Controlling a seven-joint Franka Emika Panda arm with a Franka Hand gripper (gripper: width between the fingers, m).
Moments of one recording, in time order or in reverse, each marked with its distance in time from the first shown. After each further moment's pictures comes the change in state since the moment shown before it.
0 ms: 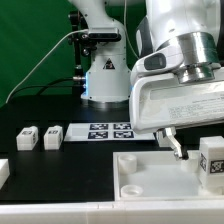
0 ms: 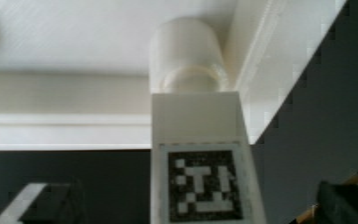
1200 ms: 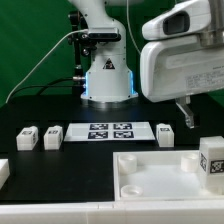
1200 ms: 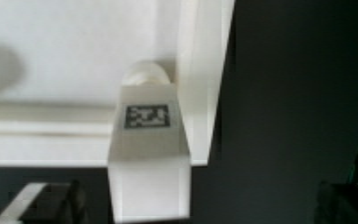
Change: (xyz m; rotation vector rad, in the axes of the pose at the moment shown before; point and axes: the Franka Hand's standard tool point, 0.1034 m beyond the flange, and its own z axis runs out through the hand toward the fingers) arm 0.026 -0.015 -0.039 0.067 -0.530 0.052
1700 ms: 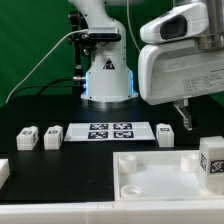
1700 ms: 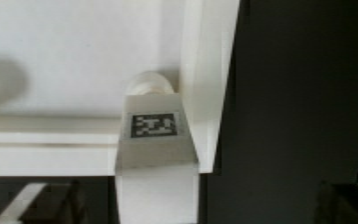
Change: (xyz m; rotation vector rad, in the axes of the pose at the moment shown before) arm 0.003 0.003 0.001 -0.003 0.012 0.002
